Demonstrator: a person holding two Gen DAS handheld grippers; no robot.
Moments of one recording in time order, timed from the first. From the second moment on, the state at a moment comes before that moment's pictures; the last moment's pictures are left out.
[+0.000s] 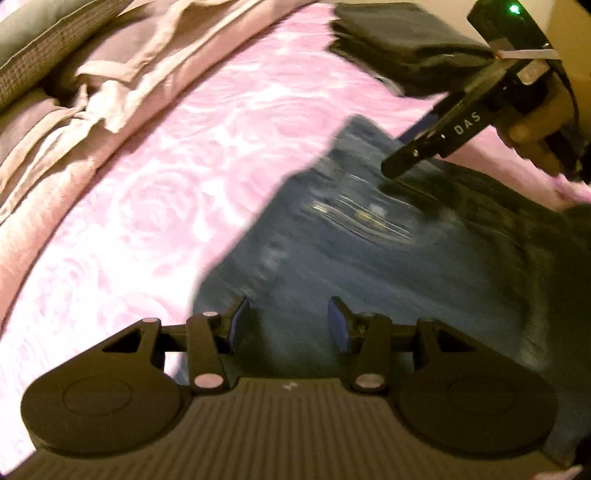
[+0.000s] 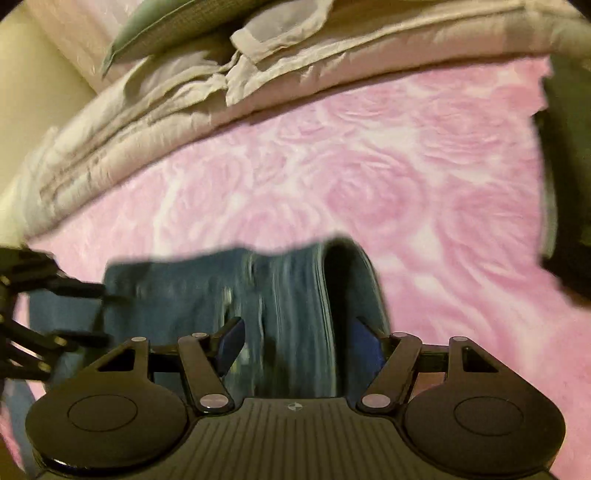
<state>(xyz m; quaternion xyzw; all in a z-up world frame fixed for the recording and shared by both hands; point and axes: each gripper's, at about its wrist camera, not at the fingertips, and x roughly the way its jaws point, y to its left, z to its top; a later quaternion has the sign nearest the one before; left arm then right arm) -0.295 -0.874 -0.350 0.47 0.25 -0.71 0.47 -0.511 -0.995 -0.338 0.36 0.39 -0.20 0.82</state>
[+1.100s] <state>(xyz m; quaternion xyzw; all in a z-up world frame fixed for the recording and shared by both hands) -0.445 -0.827 -0.379 0.50 0.24 -0.79 0.26 -0.642 -0.931 -0.315 0.36 0.49 -0.22 0.76</state>
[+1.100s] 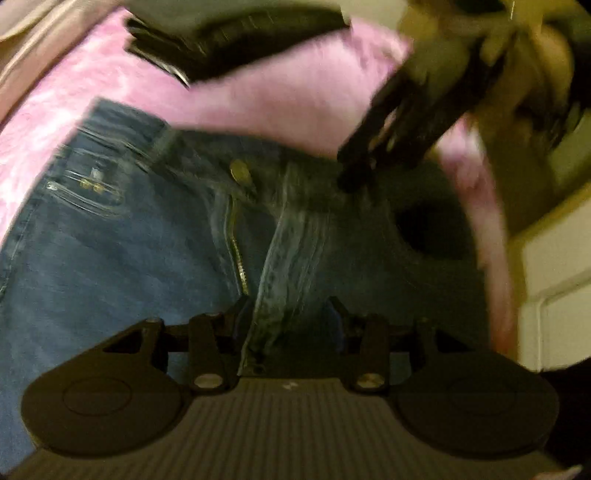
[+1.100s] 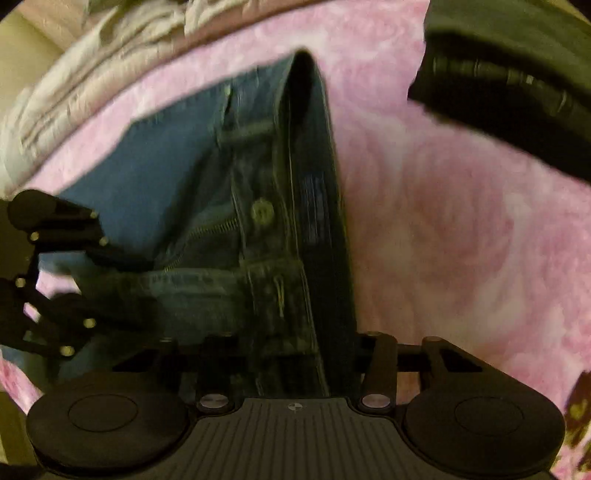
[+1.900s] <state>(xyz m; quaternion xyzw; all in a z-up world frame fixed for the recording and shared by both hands) -0.441 -0.875 -0.356 0.45 0.29 -0.78 0.31 -0.648 -0.945 -0.298 0.39 0.42 -0.25 0.78</state>
